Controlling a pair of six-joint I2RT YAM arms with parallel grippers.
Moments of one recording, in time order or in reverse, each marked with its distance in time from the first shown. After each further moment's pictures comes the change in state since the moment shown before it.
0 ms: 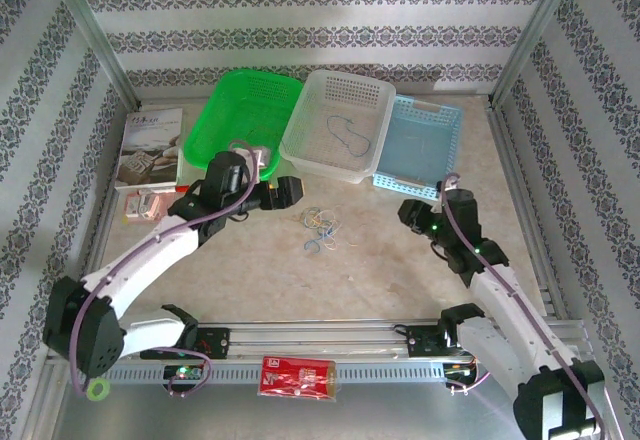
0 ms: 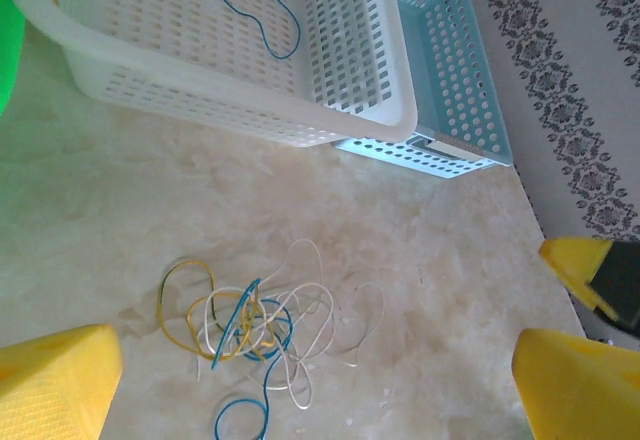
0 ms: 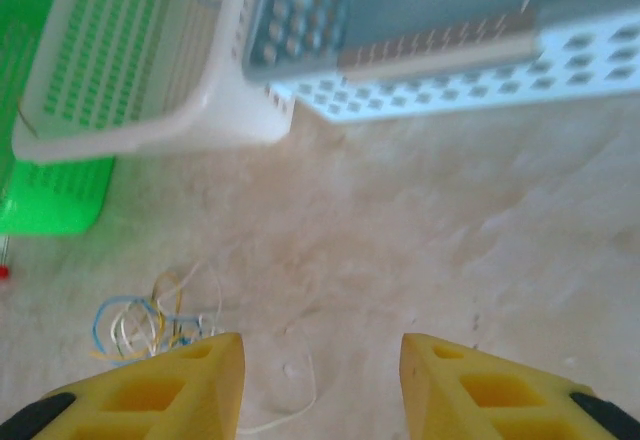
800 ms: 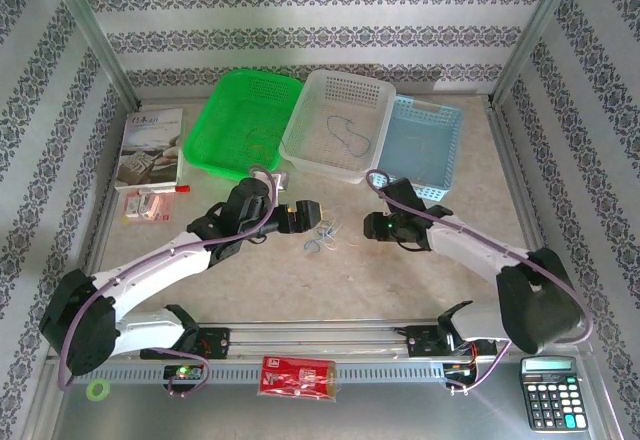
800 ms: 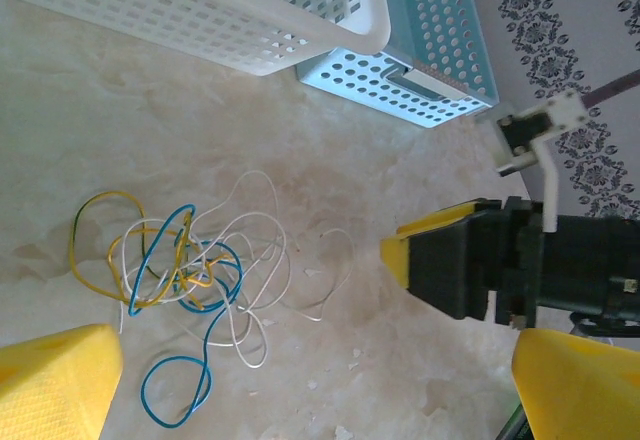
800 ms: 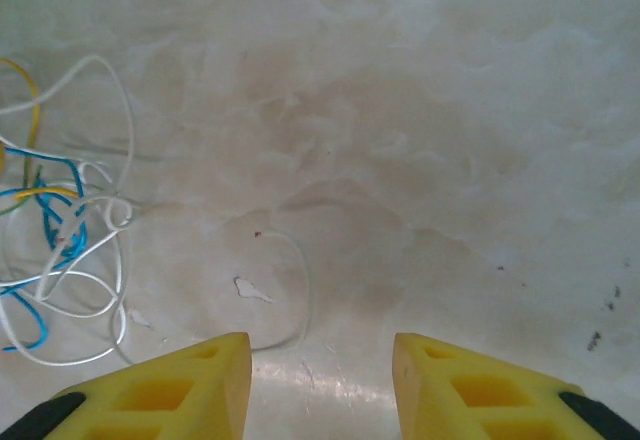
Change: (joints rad) left arm -0.196 0.015 -0.121 0.147 -0.113 -0.109; right arm 0.304 0.549 0.173 -0.053 0.094 -0.169
